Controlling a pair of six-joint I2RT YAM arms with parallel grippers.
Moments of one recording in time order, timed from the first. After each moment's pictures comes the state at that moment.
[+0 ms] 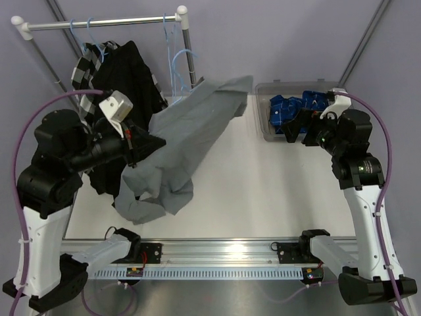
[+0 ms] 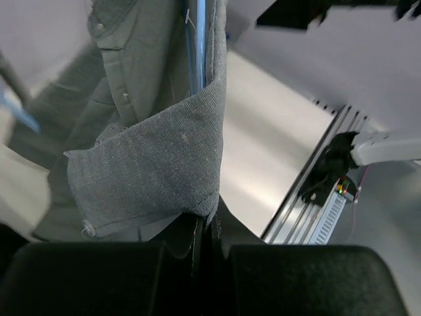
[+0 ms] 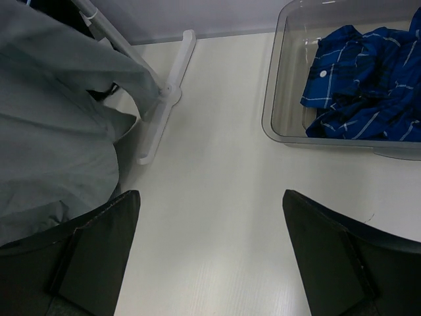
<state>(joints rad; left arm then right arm) -0.39 0.95 1.68 -1.00 0.58 -0.06 0.07 0.97 1.26 -0.60 -0.28 0.26</state>
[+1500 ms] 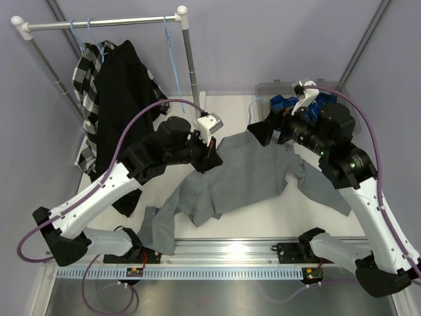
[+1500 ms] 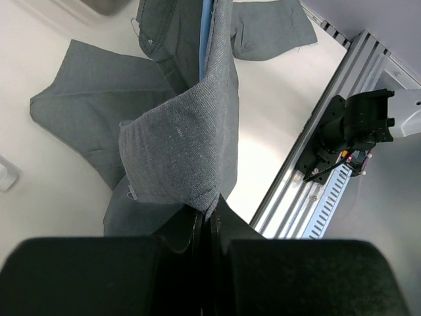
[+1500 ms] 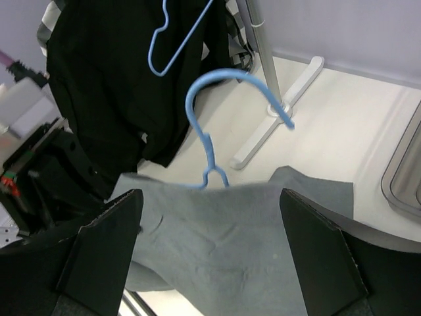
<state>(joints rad) -0.85 1.25 1.37 -0.62 0.26 -0.20 0.44 1.01 1.38 -0.52 -0.29 0.27</state>
